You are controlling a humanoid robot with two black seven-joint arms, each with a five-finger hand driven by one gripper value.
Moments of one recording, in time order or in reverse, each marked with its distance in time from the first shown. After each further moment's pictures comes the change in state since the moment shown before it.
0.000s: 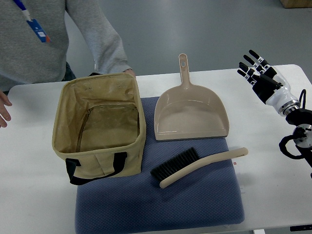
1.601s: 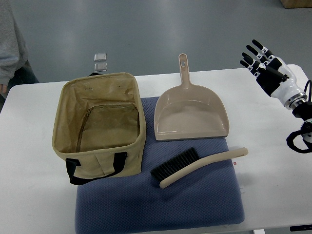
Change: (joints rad) left arm 0.000 0.000 -0.003 0.003 0.001 0.003 0.000; right arm 0.021 -0.036 0.017 0.002 -0.001 0.080 0.003
